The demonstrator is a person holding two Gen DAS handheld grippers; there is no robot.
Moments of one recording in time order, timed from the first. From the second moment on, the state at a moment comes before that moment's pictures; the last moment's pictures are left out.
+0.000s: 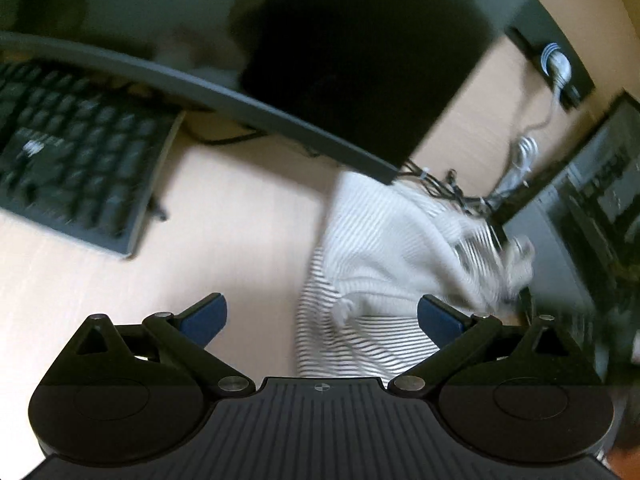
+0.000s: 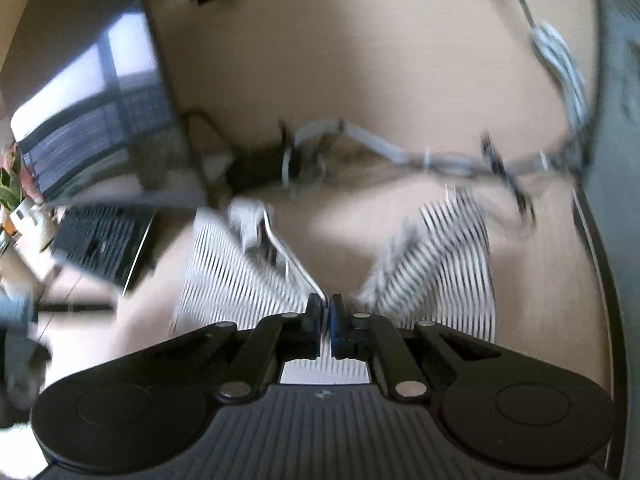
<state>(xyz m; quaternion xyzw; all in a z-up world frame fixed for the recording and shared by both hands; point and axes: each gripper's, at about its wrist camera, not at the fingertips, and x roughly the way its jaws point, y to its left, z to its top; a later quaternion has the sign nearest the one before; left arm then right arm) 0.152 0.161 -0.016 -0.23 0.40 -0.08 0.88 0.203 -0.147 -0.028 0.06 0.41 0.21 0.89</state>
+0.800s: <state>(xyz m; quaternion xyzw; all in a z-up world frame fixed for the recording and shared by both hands) 0.101 0.098 -0.016 -0.17 0.45 -0.08 0.87 0.355 -0.091 -0.059 -0.09 0.36 0.19 0.91</state>
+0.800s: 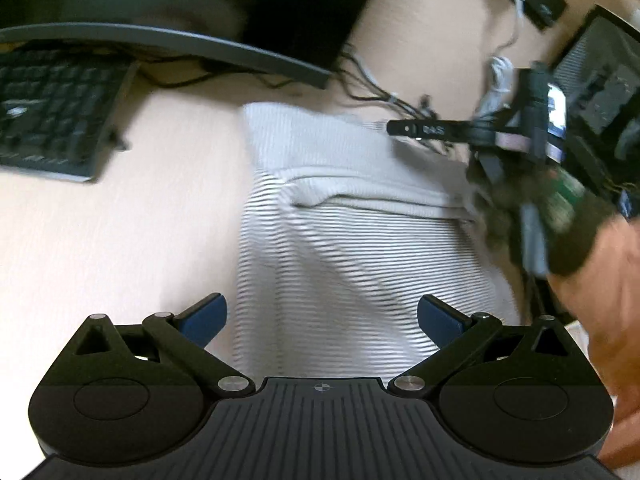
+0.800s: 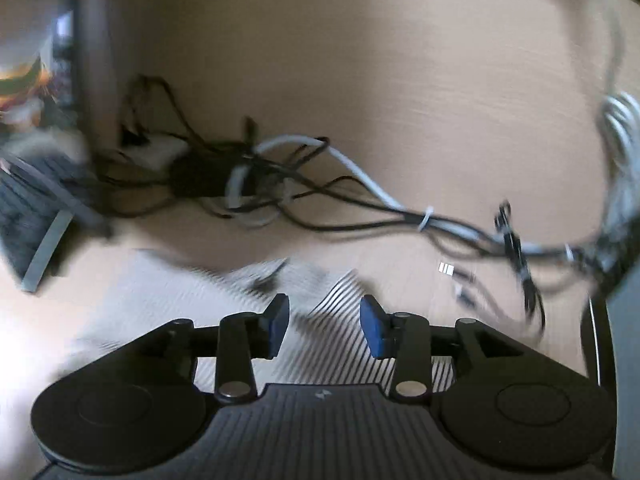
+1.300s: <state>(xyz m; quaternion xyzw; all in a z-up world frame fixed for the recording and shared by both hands) 0.113 0.147 -0.011 -0.24 0.42 -0.04 0.88 0.274 -0.166 -0.021 0.12 0.37 0.27 0.88</state>
